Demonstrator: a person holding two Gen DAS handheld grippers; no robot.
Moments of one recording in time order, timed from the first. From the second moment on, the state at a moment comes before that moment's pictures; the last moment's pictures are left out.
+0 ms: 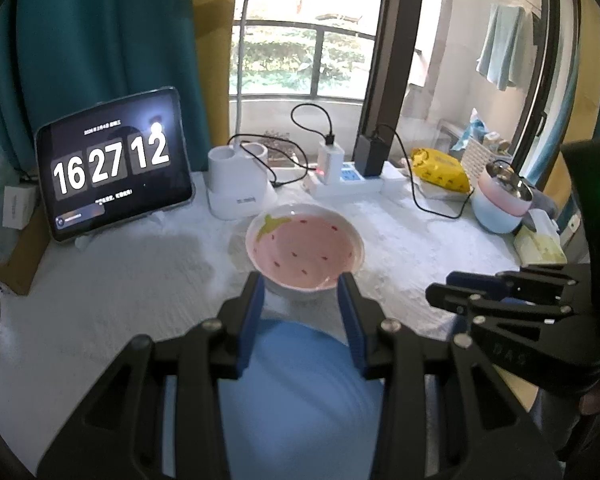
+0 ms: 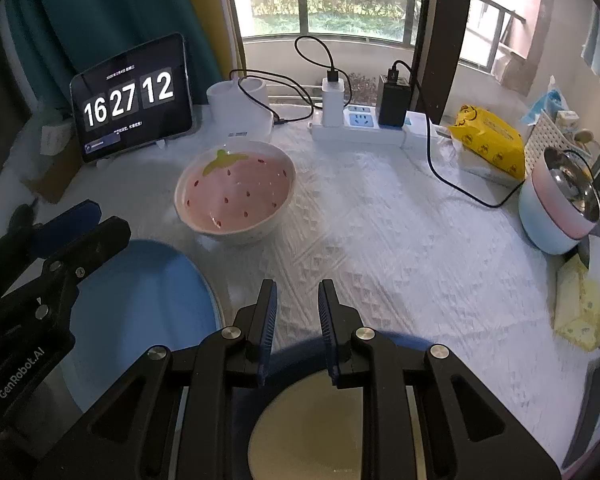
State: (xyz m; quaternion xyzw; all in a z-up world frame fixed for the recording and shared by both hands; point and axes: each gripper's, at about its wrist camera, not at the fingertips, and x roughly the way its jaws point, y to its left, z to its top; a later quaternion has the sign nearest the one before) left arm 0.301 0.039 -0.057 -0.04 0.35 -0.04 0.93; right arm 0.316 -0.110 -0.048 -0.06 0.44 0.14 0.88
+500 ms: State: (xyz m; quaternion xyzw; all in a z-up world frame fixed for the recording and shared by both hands) left arm 0.347 0.065 -0.068 -0.05 0.37 -0.02 0.93; right arm 0.362 -0.097 -0.052 -0.07 0.45 0.13 0.88
